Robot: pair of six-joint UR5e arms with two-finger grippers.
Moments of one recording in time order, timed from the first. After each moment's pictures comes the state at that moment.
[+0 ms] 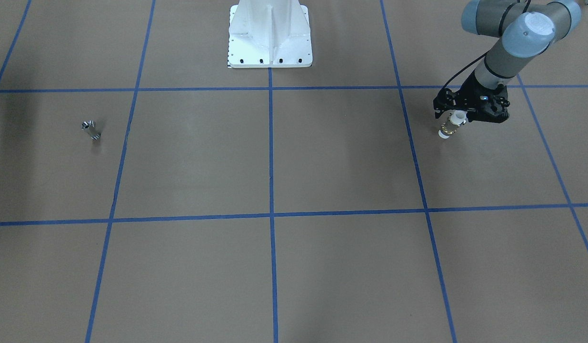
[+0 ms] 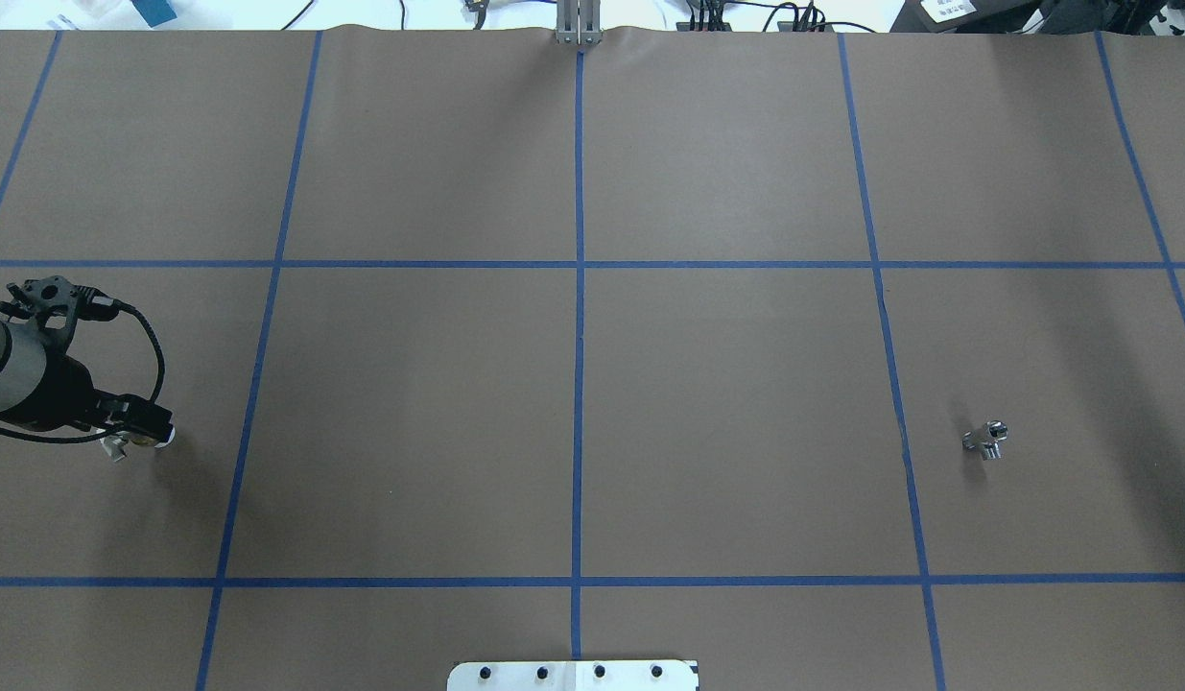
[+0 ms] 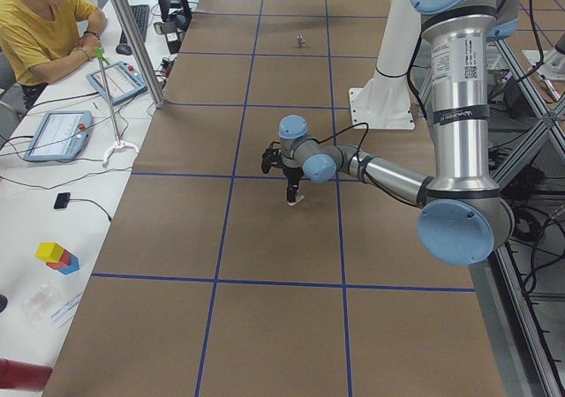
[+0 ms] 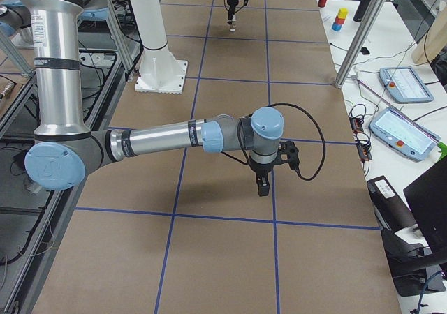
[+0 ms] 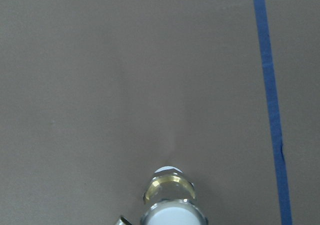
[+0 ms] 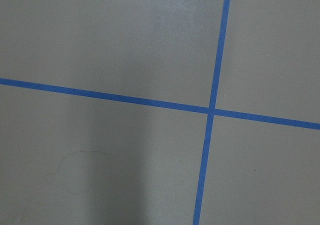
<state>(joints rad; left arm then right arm) -0.76 -1.46 -1.92 -1.96 -2.11 -0.85 1.51 -1.56 1.76 -1.63 2.34 0.00</state>
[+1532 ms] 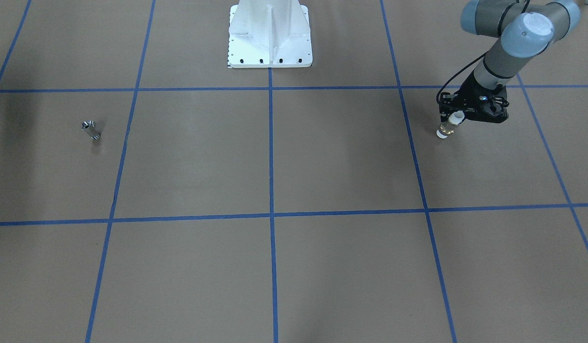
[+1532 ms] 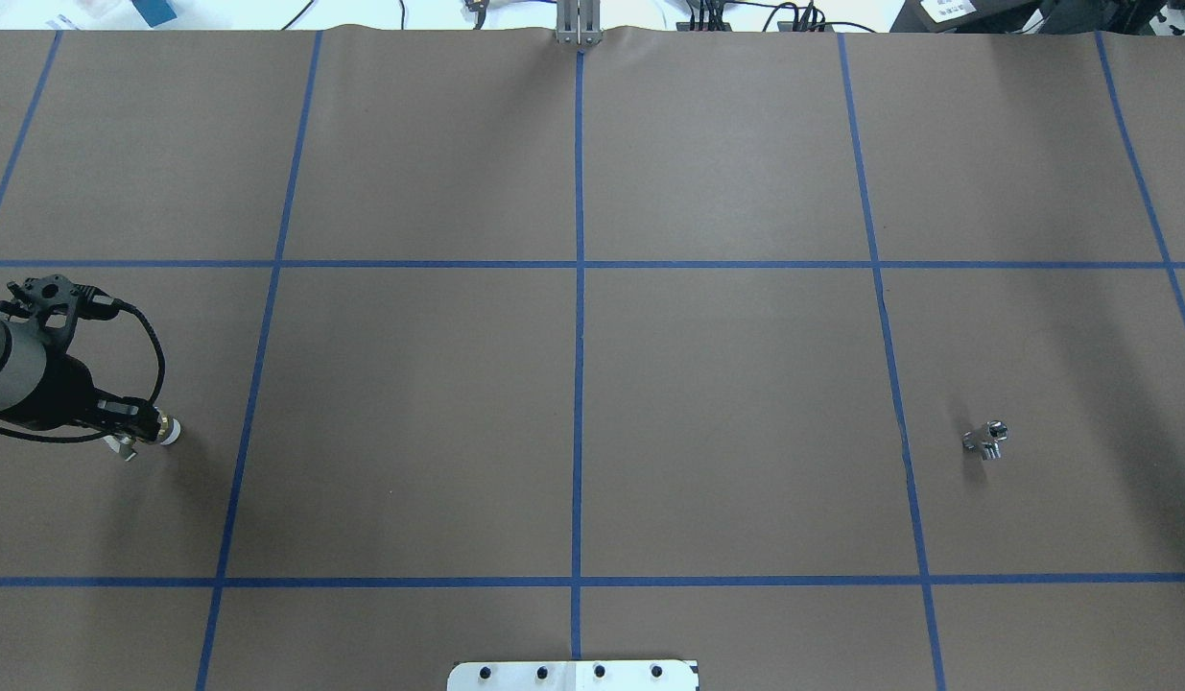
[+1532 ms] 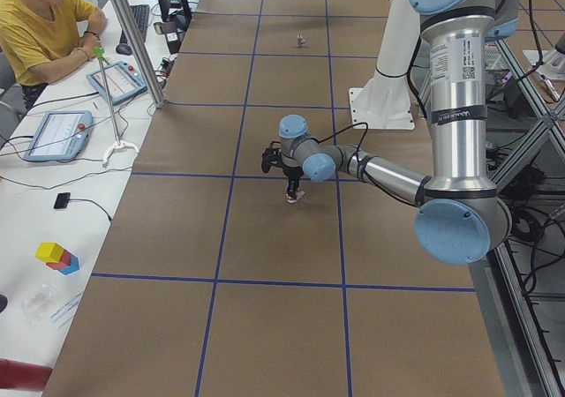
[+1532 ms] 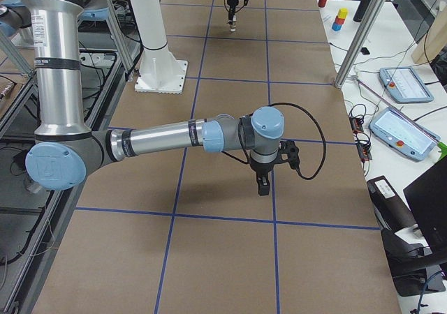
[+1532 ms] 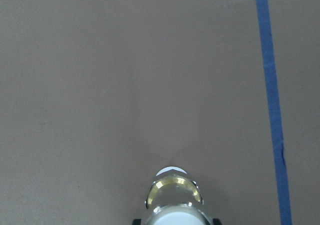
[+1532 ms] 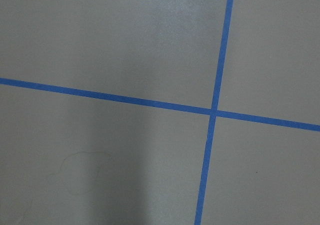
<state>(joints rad) -0.76 -1.46 -1.93 -1.96 -2.11 -0.84 1.50 -1.56 1.76 -1.63 2.34 0.00</state>
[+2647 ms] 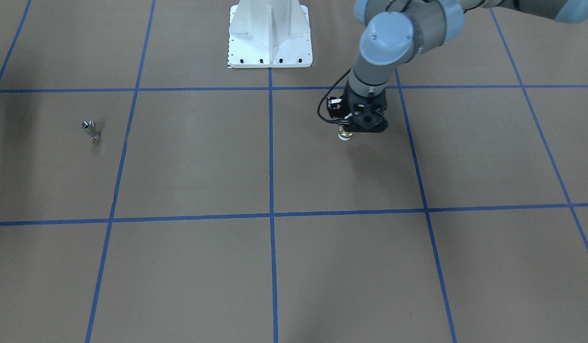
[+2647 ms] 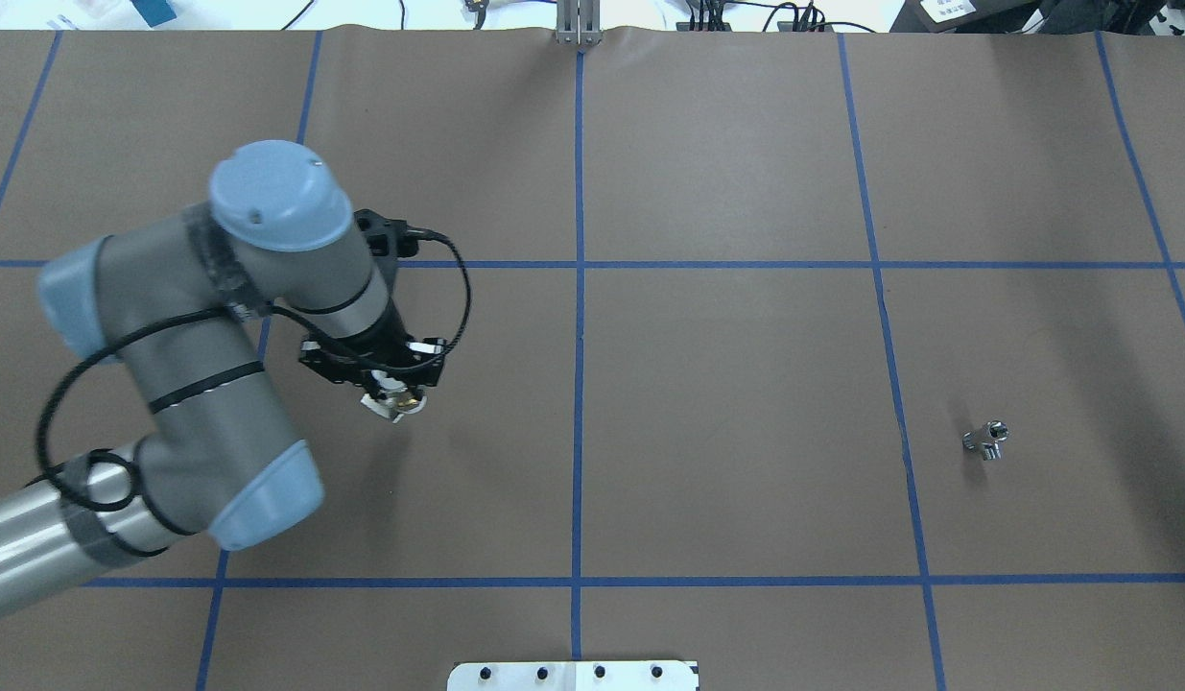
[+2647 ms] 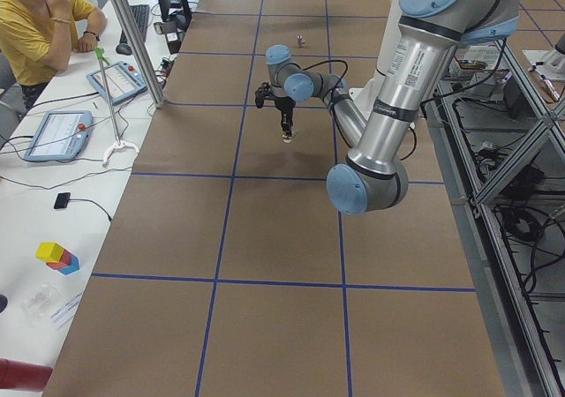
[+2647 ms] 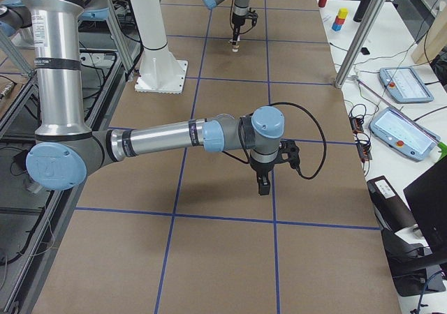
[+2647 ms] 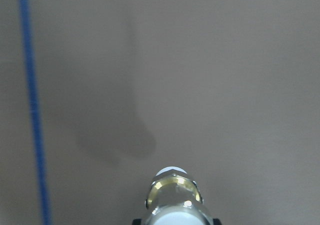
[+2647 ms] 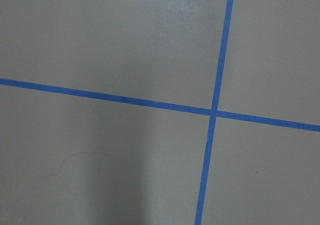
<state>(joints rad) -0.60 -2.20 -1.77 -1.40 -2.09 -1.08 1.50 -1.56 1.76 -1.63 2.34 0.00</state>
